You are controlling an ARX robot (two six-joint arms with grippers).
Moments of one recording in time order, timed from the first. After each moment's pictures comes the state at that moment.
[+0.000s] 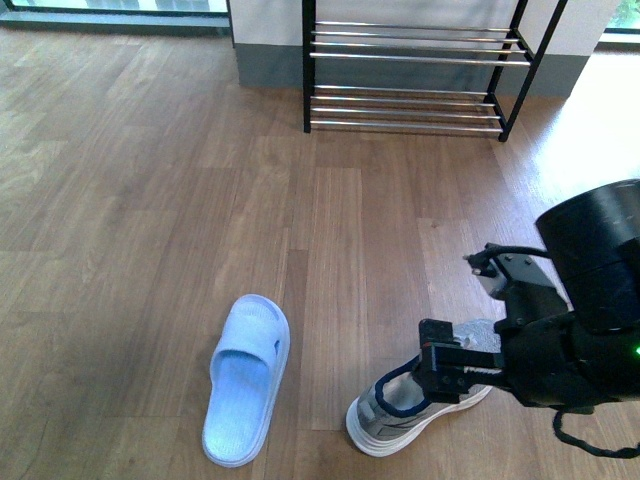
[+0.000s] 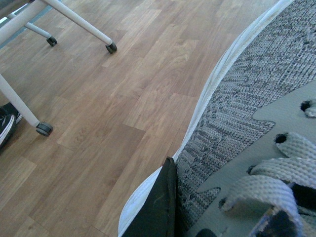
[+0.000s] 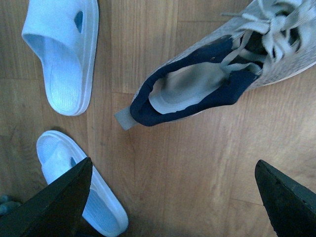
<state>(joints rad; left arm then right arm) -0.23 0.33 0.28 -0.46 -0.65 -0.09 0.15 2.24 0.79 0.29 -0.20 0.39</state>
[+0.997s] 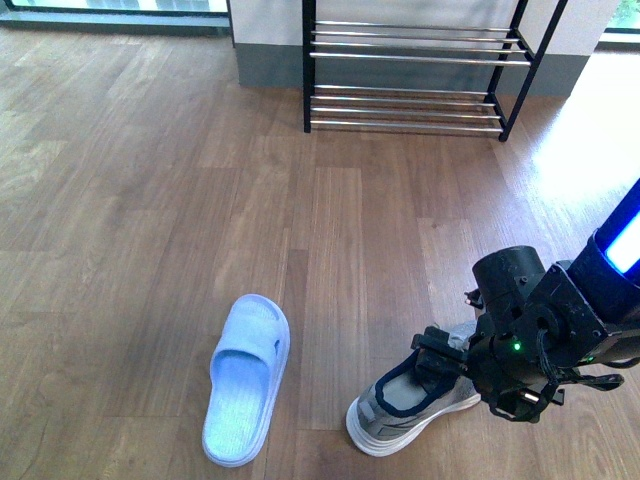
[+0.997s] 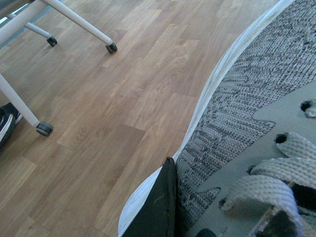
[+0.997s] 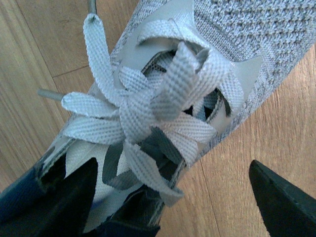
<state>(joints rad) -0.23 0.33 0.28 -0.46 -0.65 -0.09 0.05 2.71 1.20 0.26 -0.02 0.56</state>
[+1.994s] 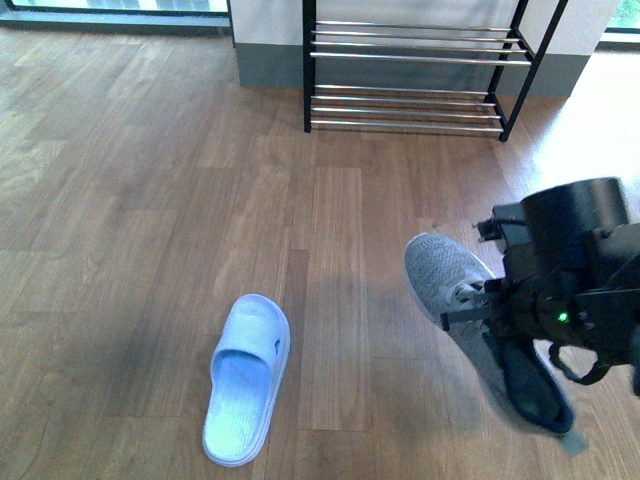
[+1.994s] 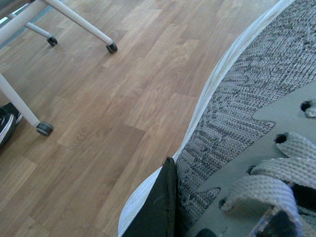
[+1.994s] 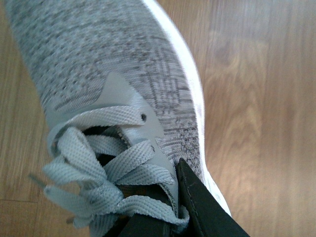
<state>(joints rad) -0.23 0.33 0.28 -0.46 -0.65 -0.09 0.08 2.32 0.85 0.60 0.27 -0.01</state>
